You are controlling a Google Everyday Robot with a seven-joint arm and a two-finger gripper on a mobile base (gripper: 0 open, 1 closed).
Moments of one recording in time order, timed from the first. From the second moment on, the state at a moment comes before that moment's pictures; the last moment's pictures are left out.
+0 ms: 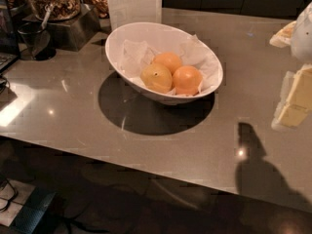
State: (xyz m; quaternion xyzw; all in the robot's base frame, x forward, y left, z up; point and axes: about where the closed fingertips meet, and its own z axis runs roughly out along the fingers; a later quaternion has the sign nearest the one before) arm 0.438 -0.217 0.976 -0.60 0.78 -0.03 0.16
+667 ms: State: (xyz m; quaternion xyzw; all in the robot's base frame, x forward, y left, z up) arm 0.442 -0.216 0.978 -0.60 0.78 -0.03 0.16
